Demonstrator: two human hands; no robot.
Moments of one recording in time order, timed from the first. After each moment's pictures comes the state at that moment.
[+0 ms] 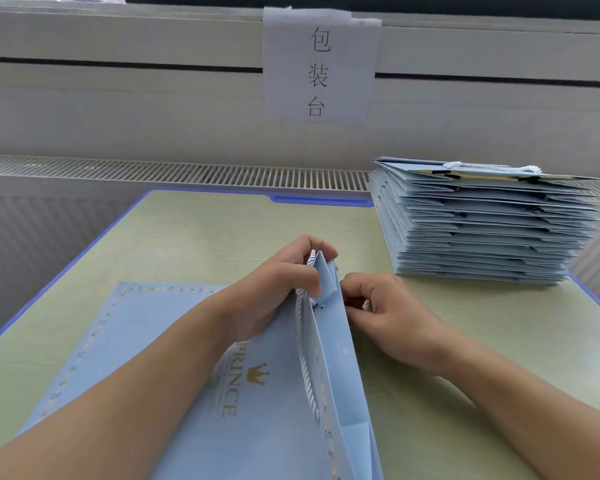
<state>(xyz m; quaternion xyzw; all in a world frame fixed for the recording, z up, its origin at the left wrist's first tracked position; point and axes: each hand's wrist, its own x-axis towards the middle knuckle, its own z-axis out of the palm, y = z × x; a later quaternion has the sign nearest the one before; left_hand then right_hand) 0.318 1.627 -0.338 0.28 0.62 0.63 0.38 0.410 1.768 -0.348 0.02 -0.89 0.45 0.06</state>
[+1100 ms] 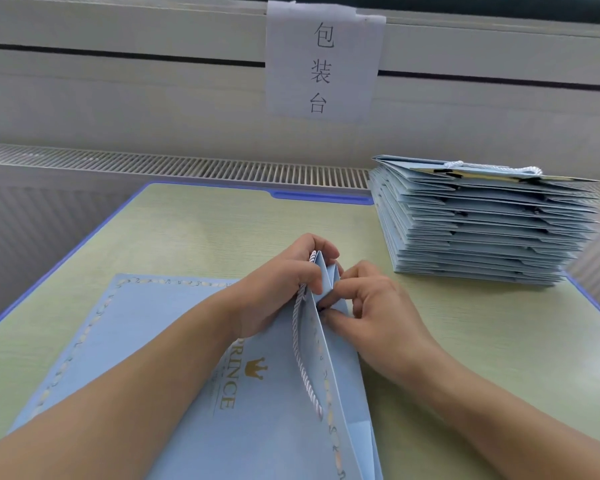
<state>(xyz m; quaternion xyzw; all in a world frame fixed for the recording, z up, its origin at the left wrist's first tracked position) 0.320 1.628 -0.341 0.30 0.61 0.63 0.39 0.418 1.744 -0.348 -0.06 -0.92 0.37 0.15</state>
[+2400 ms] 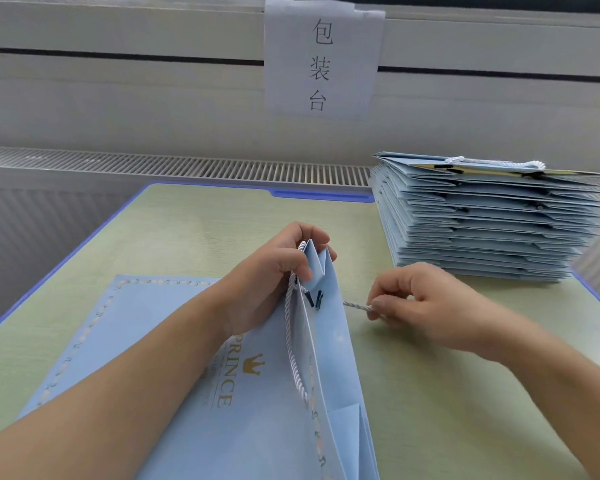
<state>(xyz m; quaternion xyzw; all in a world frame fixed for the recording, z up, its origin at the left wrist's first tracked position) 0.317 1.624 -0.338 0.26 0.57 0.68 0.38 0.428 1.802 -0.331 -0.07 -0.94 0.34 -0.02</state>
